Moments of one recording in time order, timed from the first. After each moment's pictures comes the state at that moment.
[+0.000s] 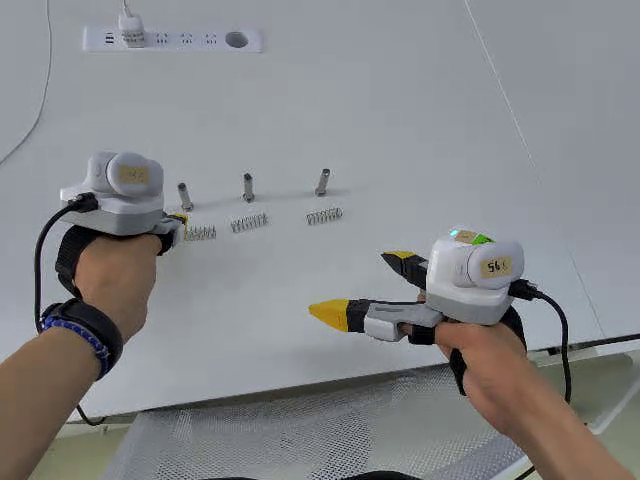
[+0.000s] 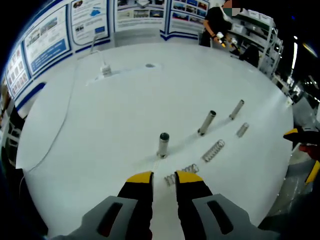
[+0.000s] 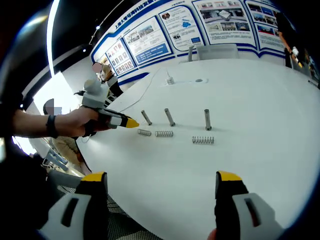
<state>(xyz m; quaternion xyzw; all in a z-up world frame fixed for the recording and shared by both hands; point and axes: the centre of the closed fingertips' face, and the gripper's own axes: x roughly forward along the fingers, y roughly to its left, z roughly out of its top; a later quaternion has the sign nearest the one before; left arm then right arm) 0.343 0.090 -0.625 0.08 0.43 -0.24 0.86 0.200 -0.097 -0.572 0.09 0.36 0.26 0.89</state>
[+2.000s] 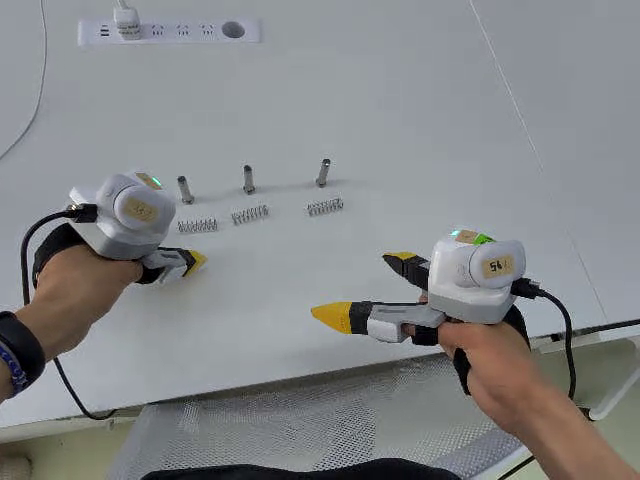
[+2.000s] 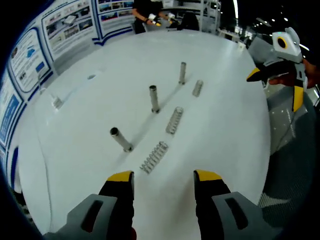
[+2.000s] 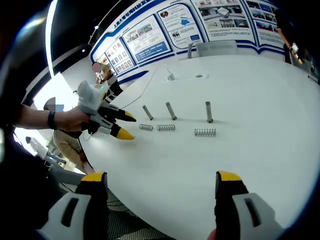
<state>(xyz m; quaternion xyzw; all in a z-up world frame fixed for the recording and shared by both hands) 0.305 0.072 -0.630 0.25 0.40 -0.45 0.76 0.188 -0.094 -0.581 0.10 0.37 0.26 0.89</state>
